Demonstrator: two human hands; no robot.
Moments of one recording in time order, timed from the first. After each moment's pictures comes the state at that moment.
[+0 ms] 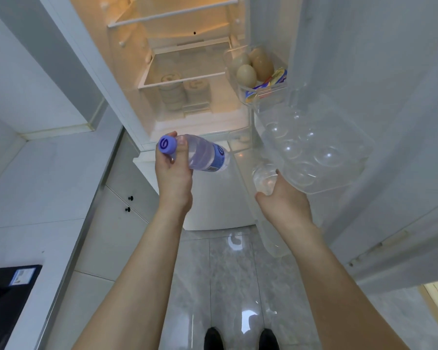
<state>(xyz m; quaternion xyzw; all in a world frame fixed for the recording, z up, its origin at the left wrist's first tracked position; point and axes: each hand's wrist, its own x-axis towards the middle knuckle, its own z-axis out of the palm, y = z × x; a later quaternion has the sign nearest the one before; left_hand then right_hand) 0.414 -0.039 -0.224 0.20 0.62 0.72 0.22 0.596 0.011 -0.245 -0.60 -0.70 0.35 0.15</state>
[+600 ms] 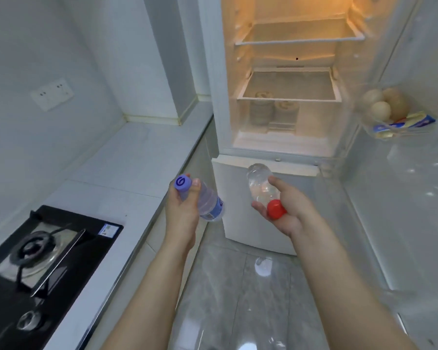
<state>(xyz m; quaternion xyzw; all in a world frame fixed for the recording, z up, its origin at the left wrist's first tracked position) 0.330 -0.210 -0.222 0.11 0.67 0.72 0.13 0.444 -0.062 -0.199 -0.45 -0.28 0.83 0.16</state>
